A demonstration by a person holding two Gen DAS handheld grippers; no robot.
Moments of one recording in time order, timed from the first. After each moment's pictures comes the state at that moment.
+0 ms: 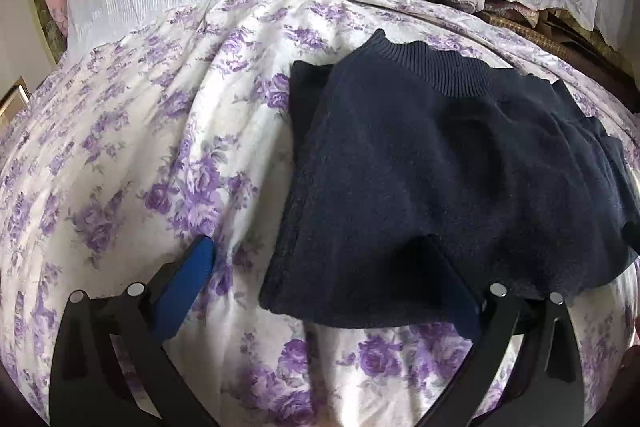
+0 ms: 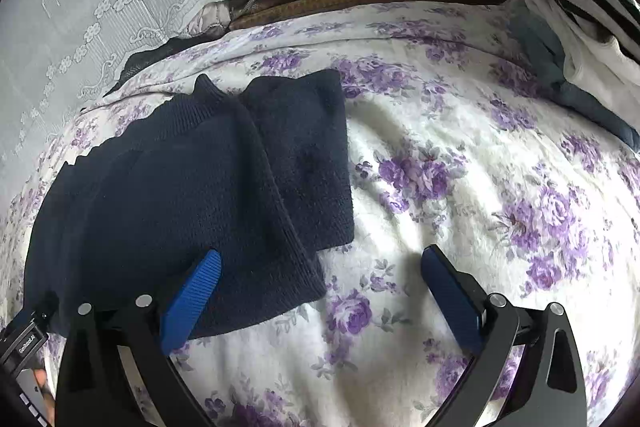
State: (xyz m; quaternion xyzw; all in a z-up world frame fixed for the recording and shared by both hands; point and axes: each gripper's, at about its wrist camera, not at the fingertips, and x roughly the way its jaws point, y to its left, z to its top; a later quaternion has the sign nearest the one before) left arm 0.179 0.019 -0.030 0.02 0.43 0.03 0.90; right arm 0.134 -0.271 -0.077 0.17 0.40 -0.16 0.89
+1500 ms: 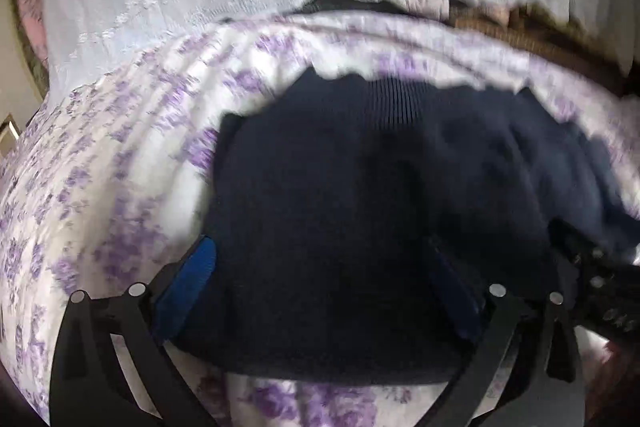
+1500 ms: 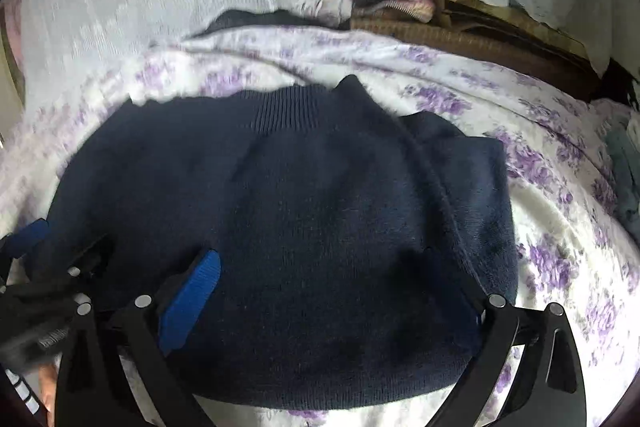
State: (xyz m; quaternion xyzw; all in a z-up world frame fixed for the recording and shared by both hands) left arm 0.198 -0.017 -0.013 0.04 0.39 0.00 0.92; right arm 0.189 -0.197 -0.058 0.04 0.39 -0.05 0.92
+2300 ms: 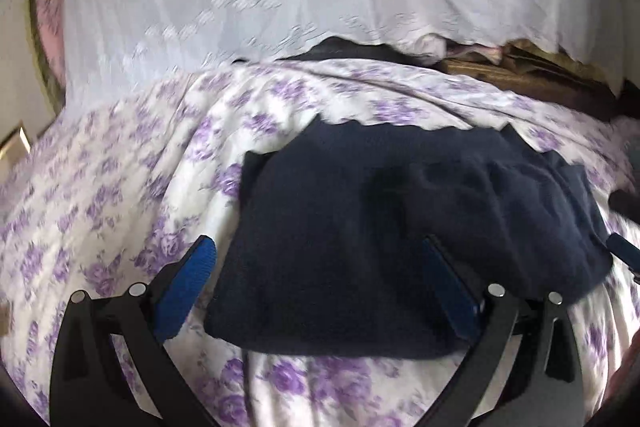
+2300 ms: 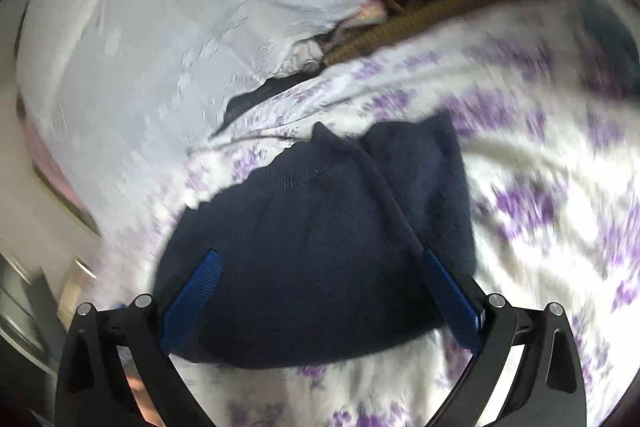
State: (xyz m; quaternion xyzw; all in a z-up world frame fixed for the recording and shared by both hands) left arm 0.161 -0.027 0.009 0.05 0.33 0.00 0.94; right arm 0.137 -0.294 -0.061 0.37 0.31 0.04 0.87
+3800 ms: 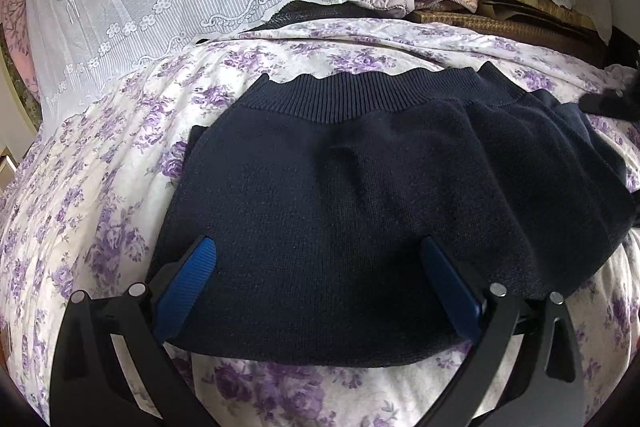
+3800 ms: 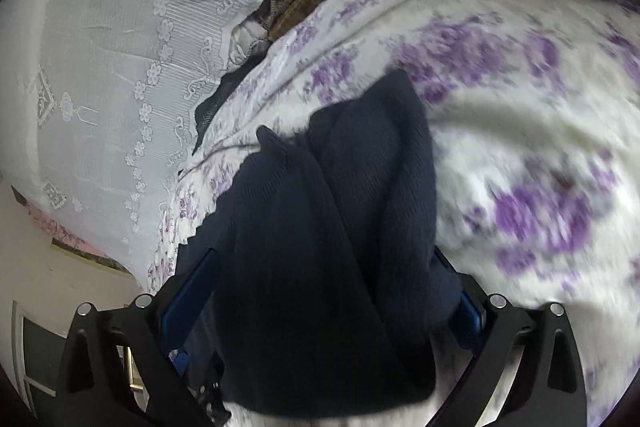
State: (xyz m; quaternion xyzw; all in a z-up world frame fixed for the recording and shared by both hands) left arm 0.179 -0.053 -0.025 0.09 0.39 -0.02 0.92; right arm 0.203 -0.311 -0.088 0.42 0.37 0.03 0.83
